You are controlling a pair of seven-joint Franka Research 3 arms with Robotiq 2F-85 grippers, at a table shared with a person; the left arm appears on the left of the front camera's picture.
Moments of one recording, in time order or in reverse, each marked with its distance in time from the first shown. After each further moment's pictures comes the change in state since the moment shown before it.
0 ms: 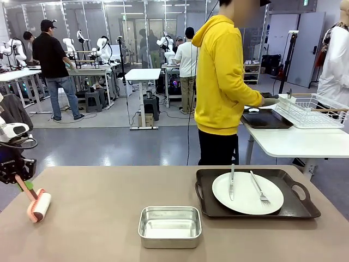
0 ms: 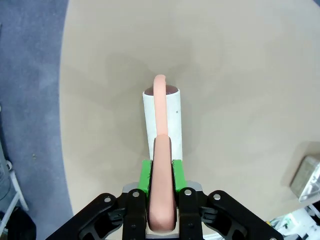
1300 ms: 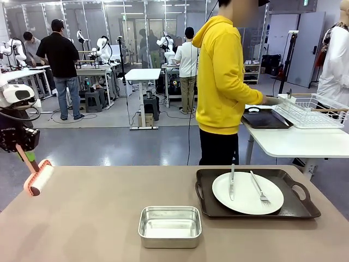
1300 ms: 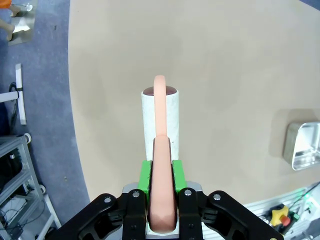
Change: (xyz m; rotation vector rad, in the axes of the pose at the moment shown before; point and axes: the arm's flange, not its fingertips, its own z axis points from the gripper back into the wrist) left arm -0.042 -0.082 0.112 0.081 -0.121 -0.203; right arm 0.000 0.000 0.000 0.000 0.000 0.000
